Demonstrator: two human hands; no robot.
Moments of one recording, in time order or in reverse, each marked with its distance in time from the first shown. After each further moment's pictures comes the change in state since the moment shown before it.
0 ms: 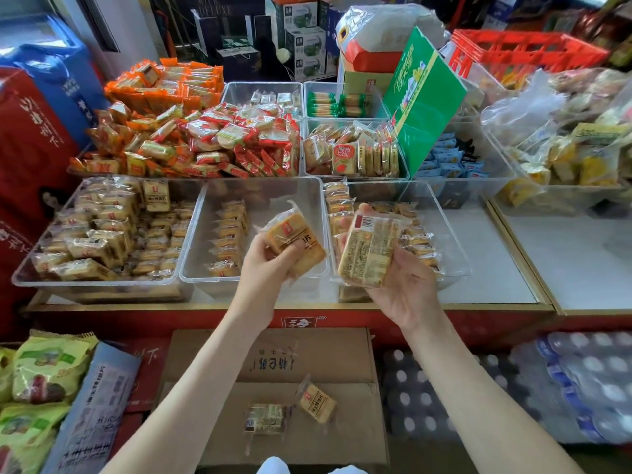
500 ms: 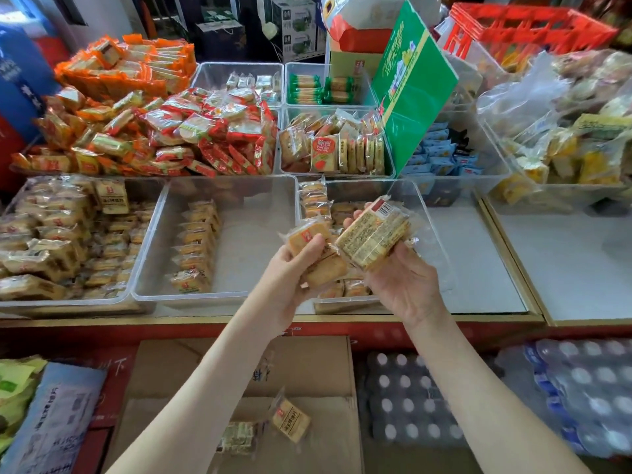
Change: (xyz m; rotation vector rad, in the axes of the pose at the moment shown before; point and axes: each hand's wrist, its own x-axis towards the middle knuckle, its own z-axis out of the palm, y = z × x) left_hand 0.036 -0.006 0.078 -0.170 -0.292 -0.326; right_hand 0.018 -0.060 -0.067 0.056 0.145 -0.004
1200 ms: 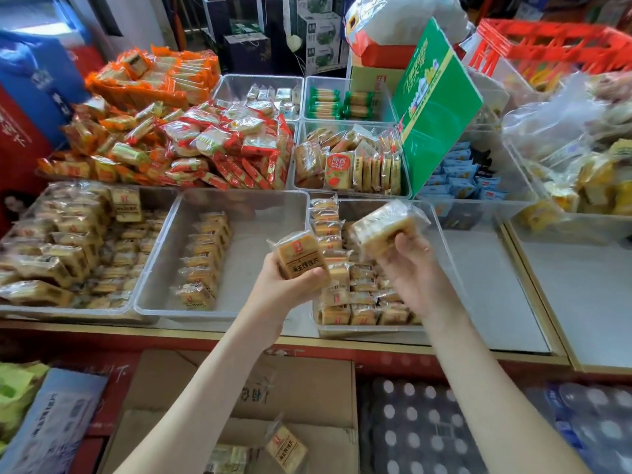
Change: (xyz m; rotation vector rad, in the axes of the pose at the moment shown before) left_hand 0.026 0.002 -0.016 0.179 0.205 0.104; right_hand 0.043 -0.042 -0.023 -0.326 0.172 -0.133
